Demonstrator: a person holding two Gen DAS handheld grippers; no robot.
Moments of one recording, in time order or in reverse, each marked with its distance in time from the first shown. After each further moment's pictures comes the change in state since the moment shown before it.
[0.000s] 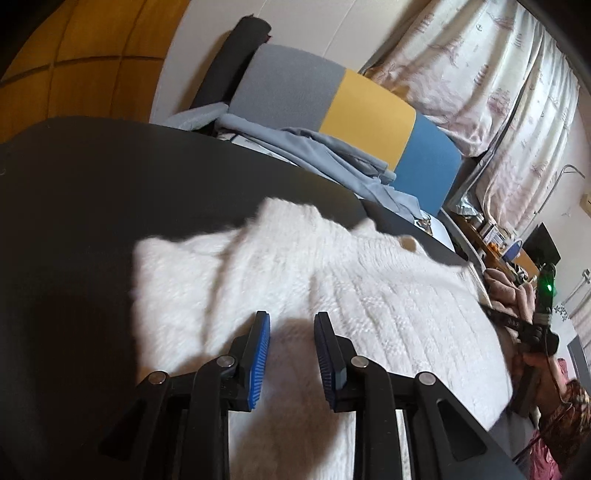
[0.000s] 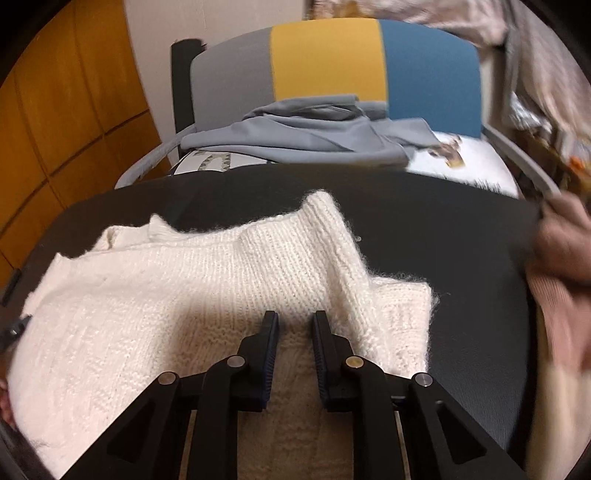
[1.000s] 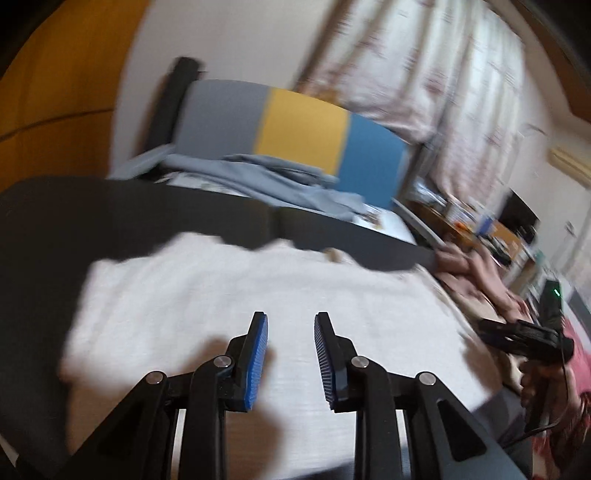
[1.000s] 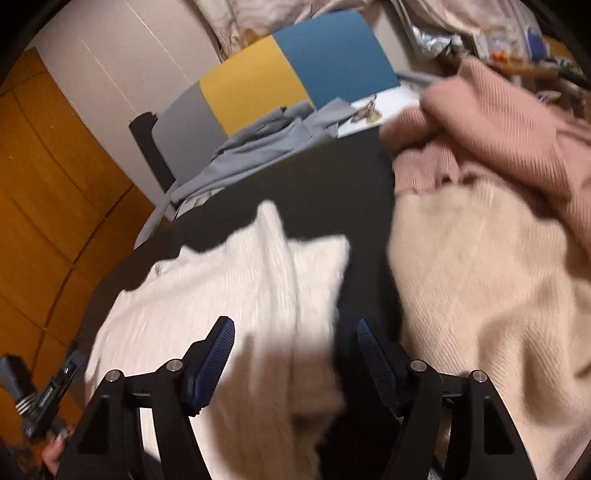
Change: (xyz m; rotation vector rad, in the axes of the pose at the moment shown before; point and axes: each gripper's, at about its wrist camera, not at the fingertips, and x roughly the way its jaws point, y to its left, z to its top) left arm -0.049 -0.130 -0.045 0.232 -0.072 -0.086; right arm -0.150 -0.065 -0.104 0.354 -0.040 0.128
